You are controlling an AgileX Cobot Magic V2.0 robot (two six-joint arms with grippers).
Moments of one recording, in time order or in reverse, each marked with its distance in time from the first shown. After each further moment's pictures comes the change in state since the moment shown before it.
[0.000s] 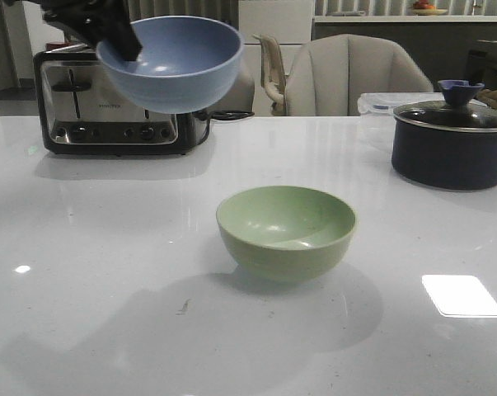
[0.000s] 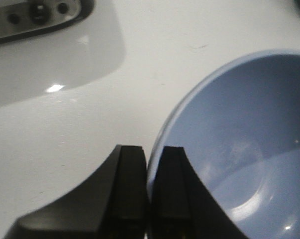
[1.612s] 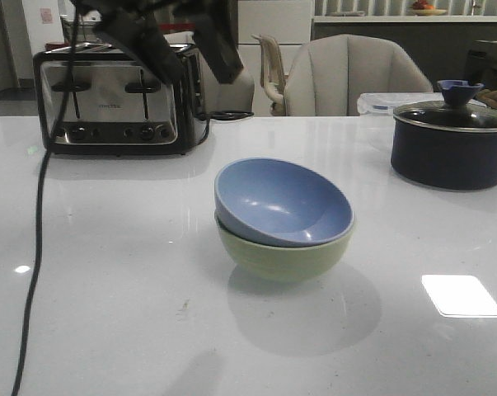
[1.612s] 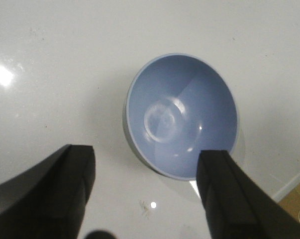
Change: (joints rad) left arm -0.191 -0.099 0.078 -0.053 0.114 0.067; right arm 0.000 0.000 0.000 0.000 0.000 0.000
